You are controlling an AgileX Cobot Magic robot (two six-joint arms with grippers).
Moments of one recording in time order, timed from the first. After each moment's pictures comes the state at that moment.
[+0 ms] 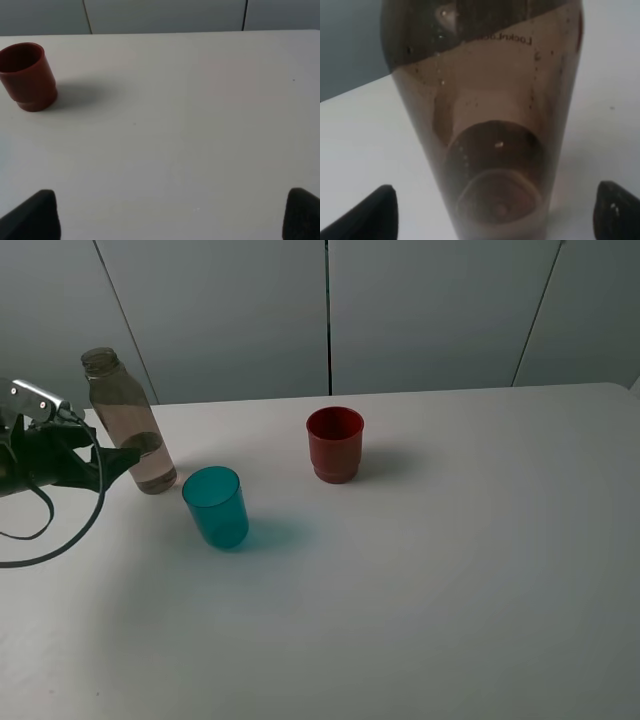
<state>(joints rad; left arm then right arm) 0.25 1.90 -0.60 0.86 -0.89 -0.22 0.02 0.00 -0.50 0.07 1.10 -0.01</state>
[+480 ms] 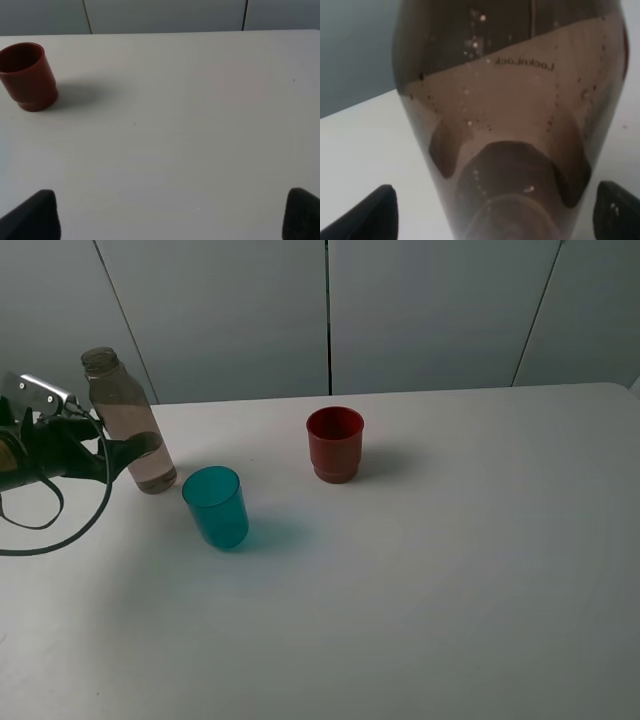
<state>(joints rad) 0.24 1.96 -0.65 0.85 -0.93 -0.23 0.02 0.00 -0.50 0.07 1.10 -0.01</state>
